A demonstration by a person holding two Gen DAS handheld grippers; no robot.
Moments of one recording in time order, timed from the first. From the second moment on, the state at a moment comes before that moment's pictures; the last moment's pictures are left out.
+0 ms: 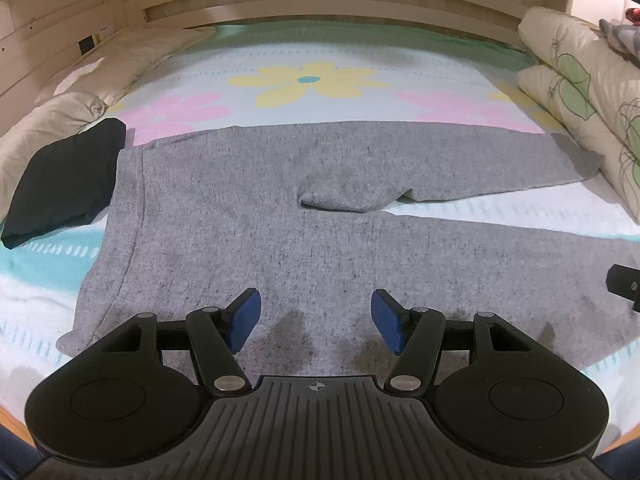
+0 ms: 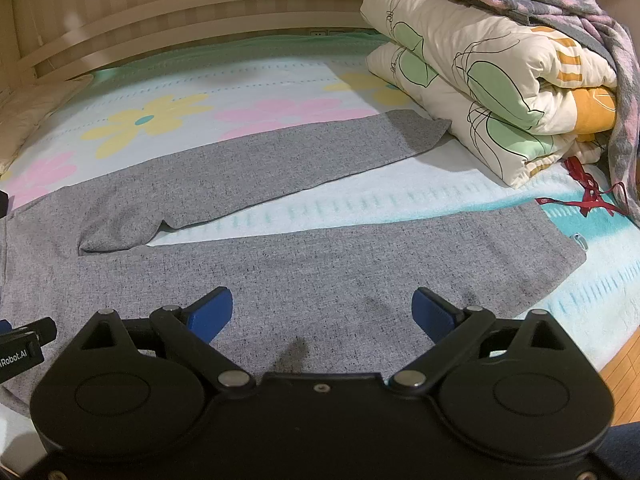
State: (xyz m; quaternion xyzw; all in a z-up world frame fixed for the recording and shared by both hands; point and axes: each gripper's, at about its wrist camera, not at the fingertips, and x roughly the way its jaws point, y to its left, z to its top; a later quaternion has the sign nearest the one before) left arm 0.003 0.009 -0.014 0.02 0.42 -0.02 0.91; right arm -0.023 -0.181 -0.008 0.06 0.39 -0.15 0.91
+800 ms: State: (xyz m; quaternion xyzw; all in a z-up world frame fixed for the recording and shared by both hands) left arm 0.003 0.009 -0.015 0.03 0.43 -0.02 0.90; right arm -0.023 -0.180 -0.008 0.06 0.39 -0.15 0.91
